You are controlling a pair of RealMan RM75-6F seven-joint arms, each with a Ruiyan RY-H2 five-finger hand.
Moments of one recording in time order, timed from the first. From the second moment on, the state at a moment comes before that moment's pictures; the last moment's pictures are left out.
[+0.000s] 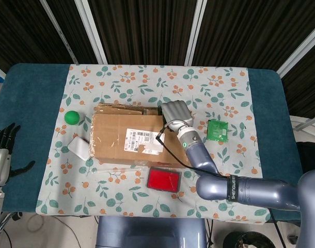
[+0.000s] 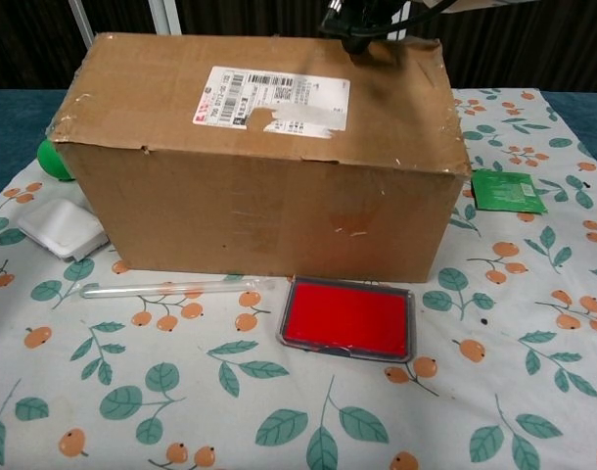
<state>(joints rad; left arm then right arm) -0.18 -1.18 -0.13 -1.61 1.38 1.46 0.00 1.28 -1.34 0.34 -1.72 -0.23 1.00 -0.69</state>
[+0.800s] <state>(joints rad) -0.18 -1.18 -0.13 -1.61 1.38 1.46 0.00 1.36 -1.24 0.39 -1.83 -0.08 1.03 -0.76</state>
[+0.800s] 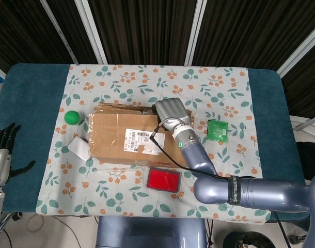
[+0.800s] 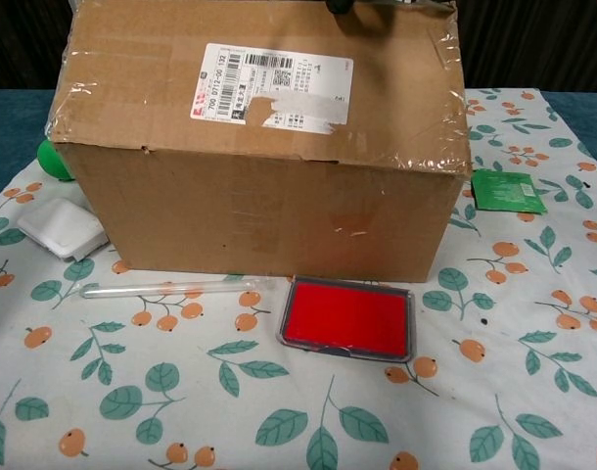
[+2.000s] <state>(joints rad) -0.17 -1.18 -0.13 -1.61 1.40 1.46 0.00 1.56 -1.01 0.52 -2.09 0.45 1.10 -0.95</state>
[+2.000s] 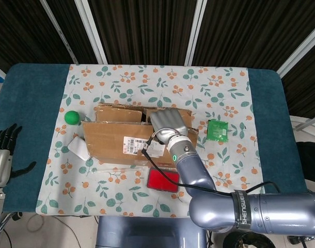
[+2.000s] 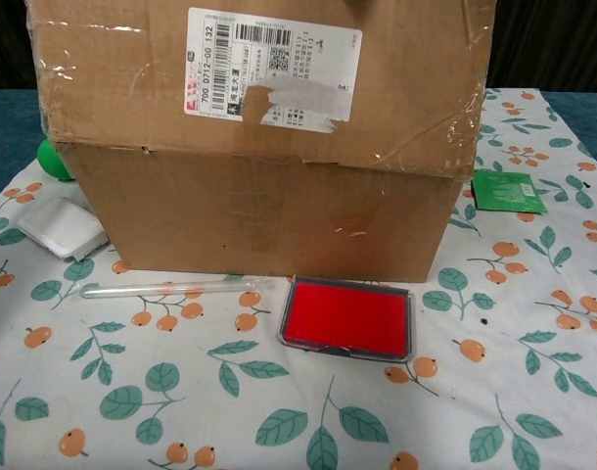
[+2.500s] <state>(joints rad) -0.17 -1.19 -0.13 -1.61 1.40 1.46 -0.01 1.61 -0.95 0.56 -2.11 0.57 1.11 -1.01</state>
